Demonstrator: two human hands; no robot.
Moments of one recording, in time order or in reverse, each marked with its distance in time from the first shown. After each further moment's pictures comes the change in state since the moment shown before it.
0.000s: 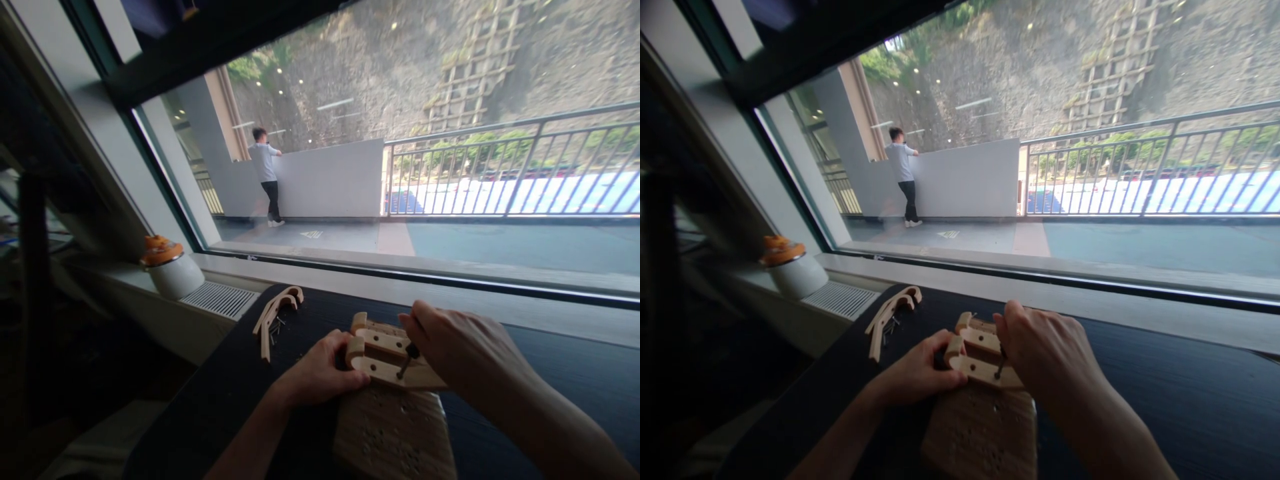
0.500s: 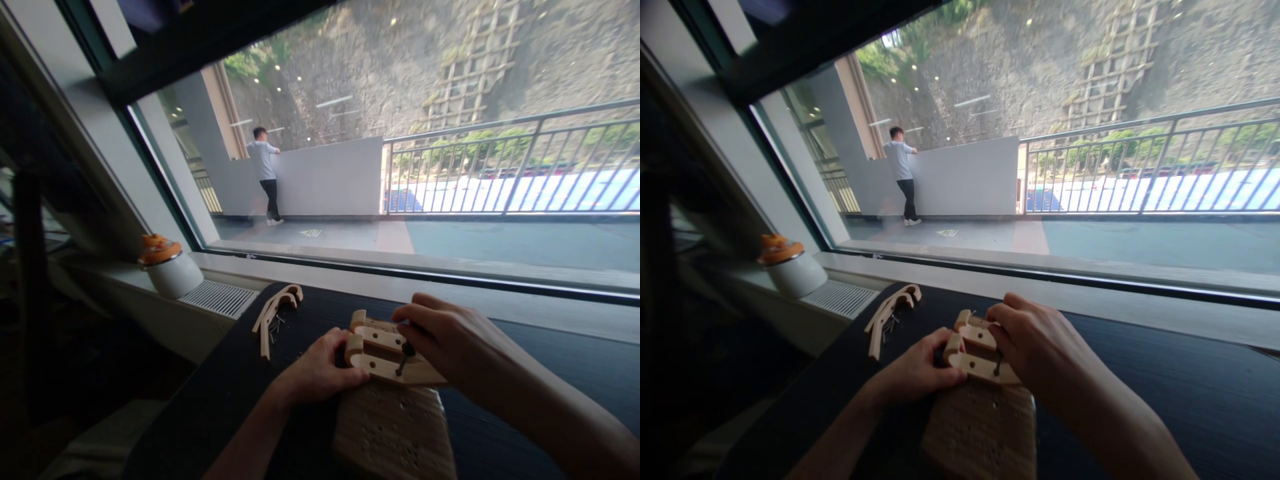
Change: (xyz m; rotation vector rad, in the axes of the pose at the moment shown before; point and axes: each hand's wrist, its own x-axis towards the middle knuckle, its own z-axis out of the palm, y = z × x) left_hand -0.001 0.001 0.000 -0.042 -0.014 -0.014; right_hand -0.003 0.011 0.001 0.362 0.017 -0.237
